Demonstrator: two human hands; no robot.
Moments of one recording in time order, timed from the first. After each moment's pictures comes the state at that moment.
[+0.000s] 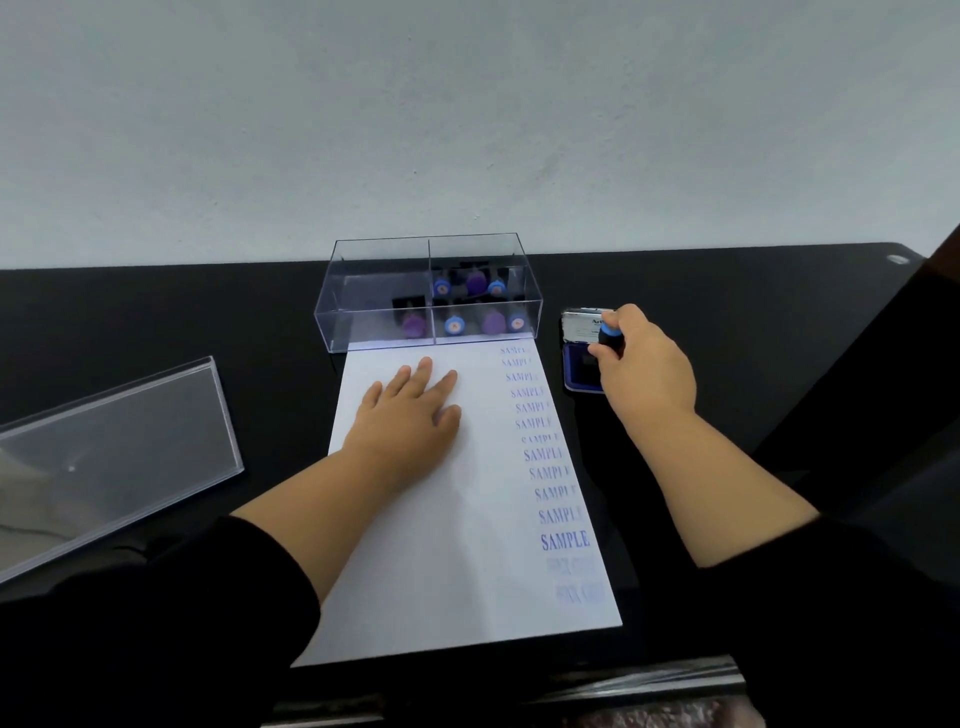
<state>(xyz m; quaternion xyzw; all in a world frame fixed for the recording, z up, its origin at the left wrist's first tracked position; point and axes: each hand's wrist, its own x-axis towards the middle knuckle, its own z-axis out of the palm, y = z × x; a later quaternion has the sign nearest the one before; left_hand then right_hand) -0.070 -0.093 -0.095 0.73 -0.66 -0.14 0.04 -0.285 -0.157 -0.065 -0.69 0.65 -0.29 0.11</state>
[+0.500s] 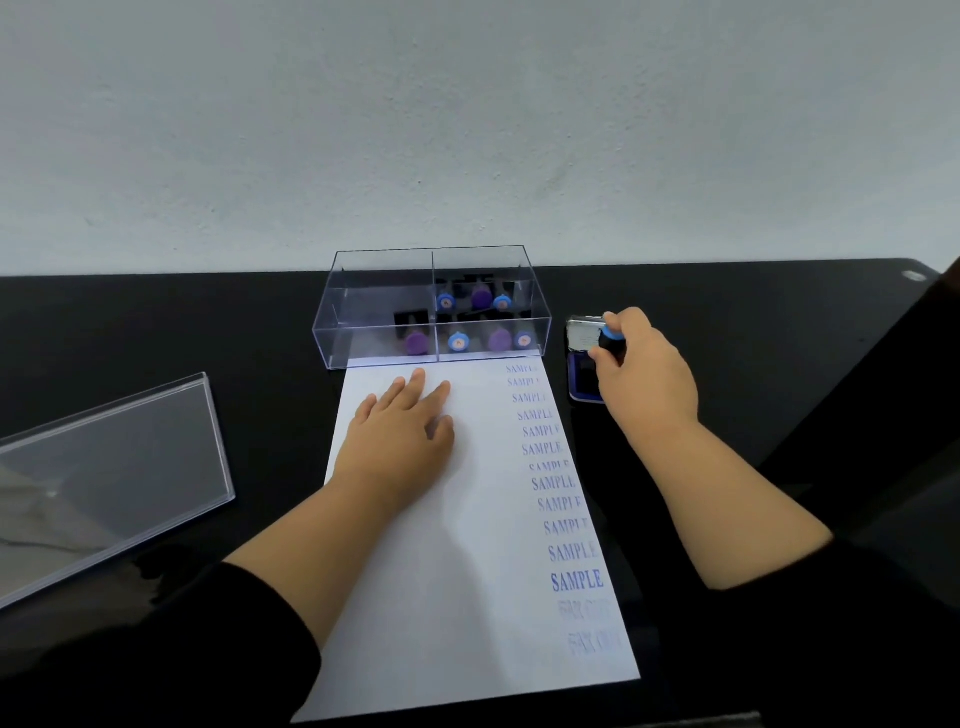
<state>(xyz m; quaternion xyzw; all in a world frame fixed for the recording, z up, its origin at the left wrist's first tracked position) -0.062 -0.102 -0.100 0.75 -0.65 -0.12 0.08 -0.273 -0.171 -0.060 -0.69 0.64 -0.31 0.12</state>
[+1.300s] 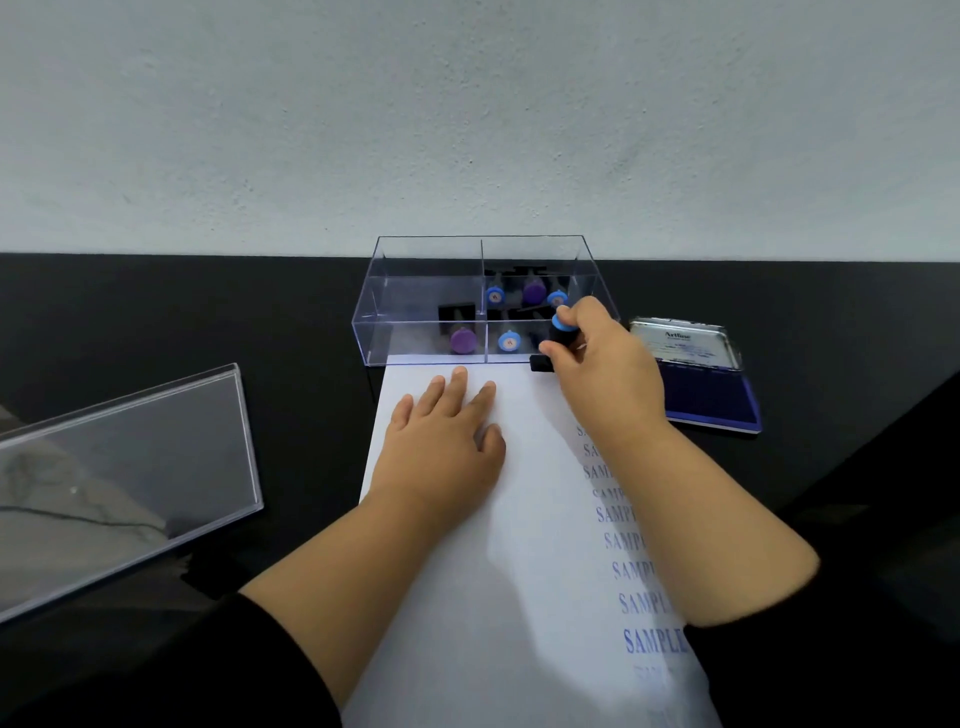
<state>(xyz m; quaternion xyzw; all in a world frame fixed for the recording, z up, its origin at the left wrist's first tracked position) -0.060 -0.107 -0.103 0.75 -0.64 -0.12 0.08 -0.195 -0.187 -0.076 -0.76 0.54 -0.33 0.16</state>
